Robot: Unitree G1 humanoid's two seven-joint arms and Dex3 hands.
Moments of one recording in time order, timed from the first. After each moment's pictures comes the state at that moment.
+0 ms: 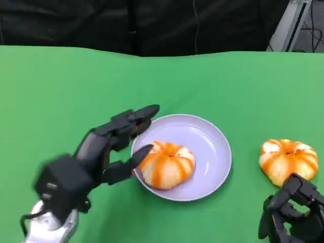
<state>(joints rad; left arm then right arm) -0.10 0.14 -0.16 0.12 -0.20 -0.23 -0.24 0.35 0.05 -0.02 -0.06 0.26 -0.38 0.32</state>
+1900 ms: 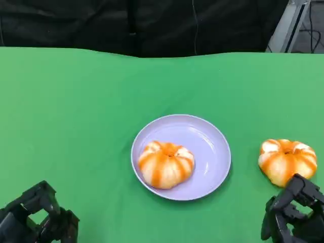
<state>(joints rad) 0.27 0.17 0.28 0.04 -0.71 0.16 -0.84 0.35 0.03 -0.03 -0.06 0.28 -0.36 0.33</state>
